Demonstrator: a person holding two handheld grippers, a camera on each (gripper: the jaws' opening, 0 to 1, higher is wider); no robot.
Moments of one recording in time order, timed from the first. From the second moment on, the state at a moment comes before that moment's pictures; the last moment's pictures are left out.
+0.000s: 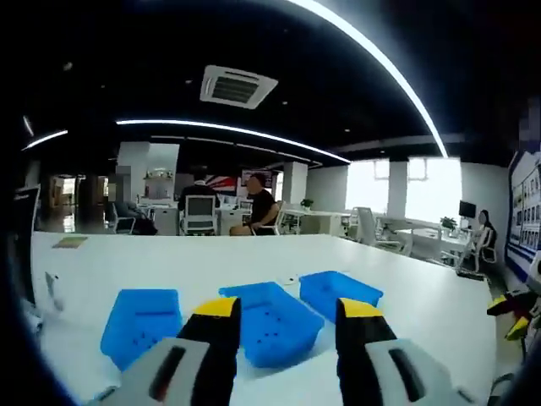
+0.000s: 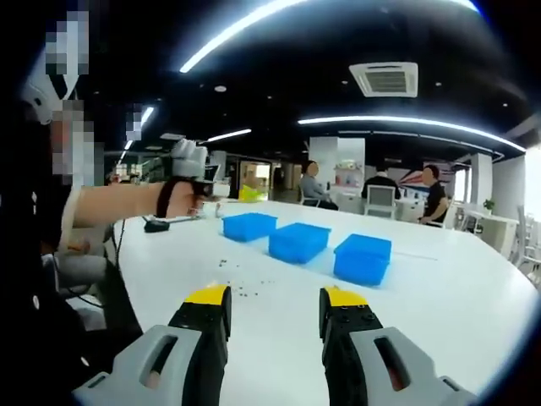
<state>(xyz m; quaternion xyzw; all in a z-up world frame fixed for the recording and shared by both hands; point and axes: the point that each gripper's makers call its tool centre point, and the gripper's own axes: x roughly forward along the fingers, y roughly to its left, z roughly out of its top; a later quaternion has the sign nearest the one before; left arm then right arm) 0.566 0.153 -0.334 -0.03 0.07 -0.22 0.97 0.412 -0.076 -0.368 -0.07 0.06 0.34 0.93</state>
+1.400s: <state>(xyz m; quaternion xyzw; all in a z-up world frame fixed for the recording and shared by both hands) 0.450 0.203 -0.403 0.03 0.31 -0.19 0.93 0.406 -0.083 -0.368 -0.08 0.06 0.35 0.93</state>
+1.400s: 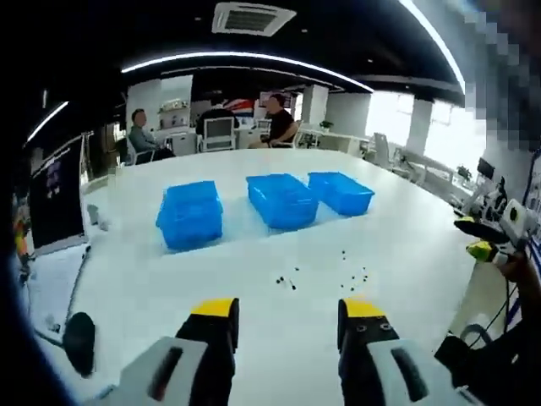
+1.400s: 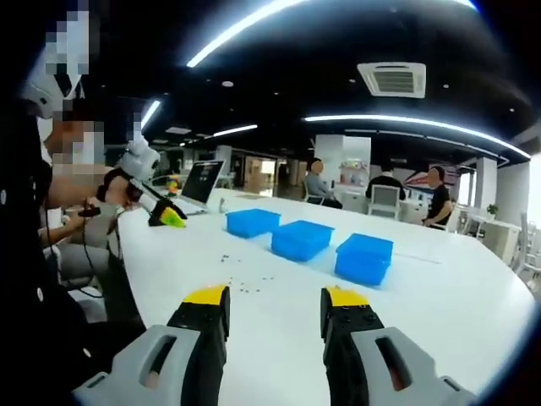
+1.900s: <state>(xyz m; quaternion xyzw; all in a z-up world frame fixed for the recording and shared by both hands) 0.487 0.161 -0.450 0.04 0.46 -0.20 0.86 0.407 -0.086 -0.375 -0.08 0.07 0.35 0.93</state>
